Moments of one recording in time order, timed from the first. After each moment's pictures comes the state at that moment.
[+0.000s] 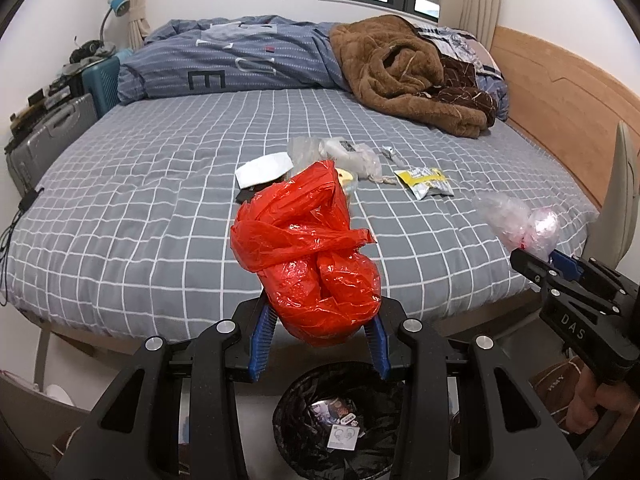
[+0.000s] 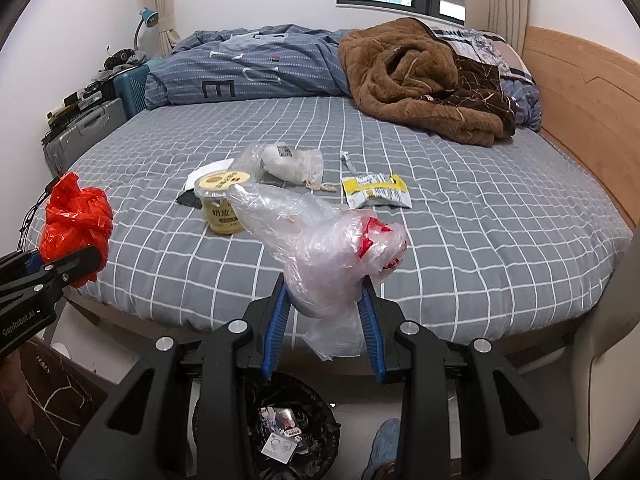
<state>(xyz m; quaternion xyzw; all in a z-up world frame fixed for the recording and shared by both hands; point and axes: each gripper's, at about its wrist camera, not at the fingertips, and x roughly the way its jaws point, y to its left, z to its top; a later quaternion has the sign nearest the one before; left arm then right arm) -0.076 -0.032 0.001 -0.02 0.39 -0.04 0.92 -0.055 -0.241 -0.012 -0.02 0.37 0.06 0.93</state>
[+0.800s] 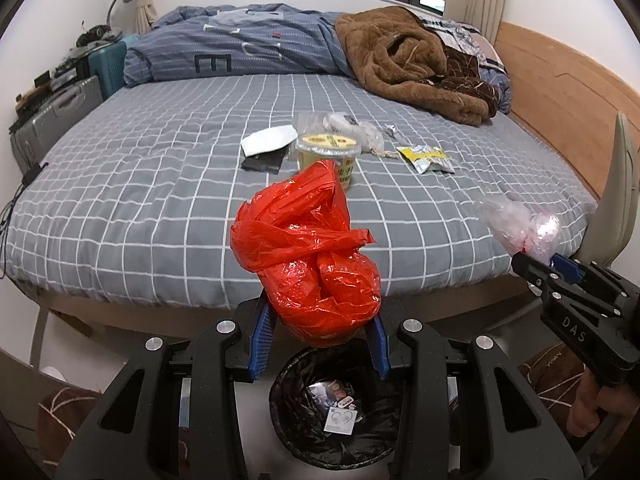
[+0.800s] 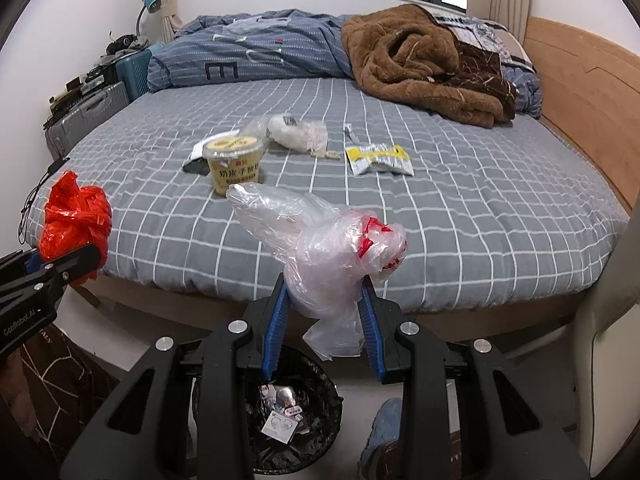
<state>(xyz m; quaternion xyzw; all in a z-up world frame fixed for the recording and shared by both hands) -0.109 -0.028 -0.027 -0.04 0.41 -0.03 0.91 -0.086 -0.237 -0.036 -0.03 0.39 0.06 0.92</state>
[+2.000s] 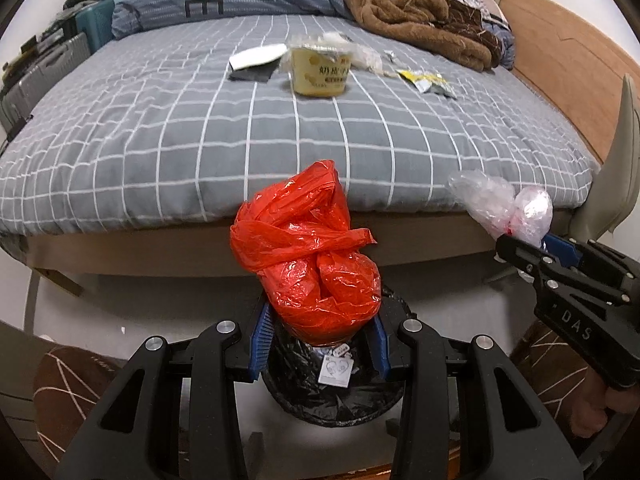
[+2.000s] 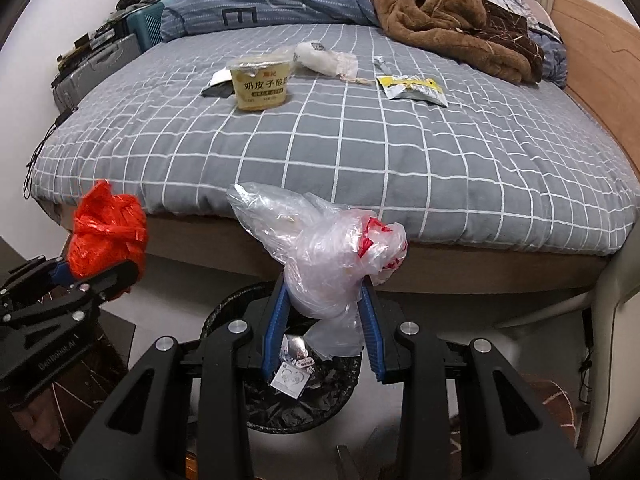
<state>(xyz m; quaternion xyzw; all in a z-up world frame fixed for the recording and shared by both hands) -0.134 -0.039 -0.095 -0.04 0.48 -0.05 0.87 -0.108 -0.216 -0.088 -0.04 0.47 0.09 0.88</state>
